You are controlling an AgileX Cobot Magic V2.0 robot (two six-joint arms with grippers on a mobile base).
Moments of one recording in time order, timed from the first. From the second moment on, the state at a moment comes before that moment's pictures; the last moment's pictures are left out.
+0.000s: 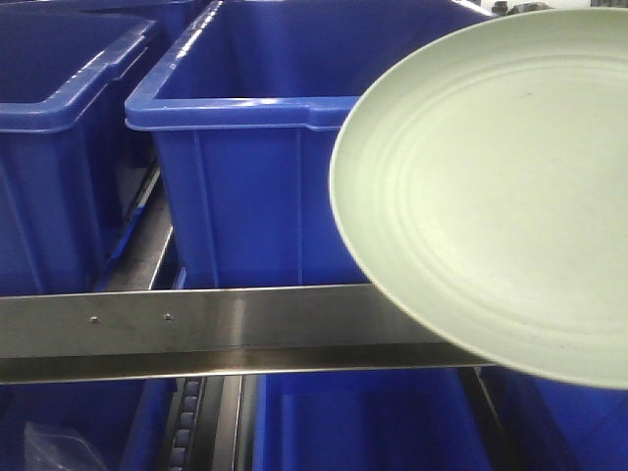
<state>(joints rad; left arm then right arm) -0.04 -0.01 0.00 0.22 0.35 -0.18 0.26 0.58 -0.29 -0.24 0.08 0.57</state>
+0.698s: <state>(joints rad) -0.04 -0.01 0.00 0.22 0.35 -0.18 0.26 0.60 -0.41 -0.24 0.06 0.57</state>
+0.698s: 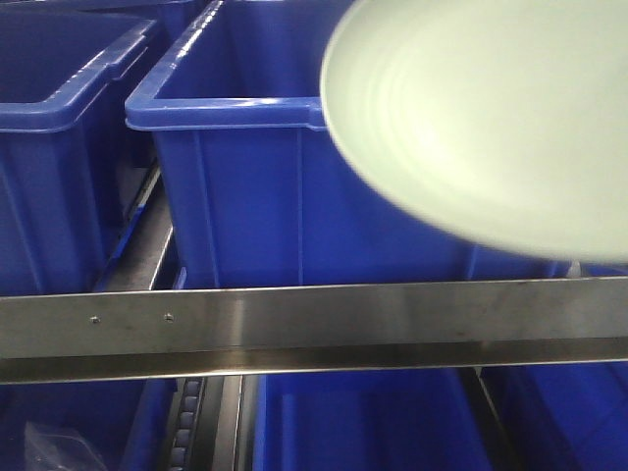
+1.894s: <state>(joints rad) -0.04 -0.01 0.00 0.22 0.35 -0.18 0.30 1.54 -1.20 -0.29 0.02 0.57</state>
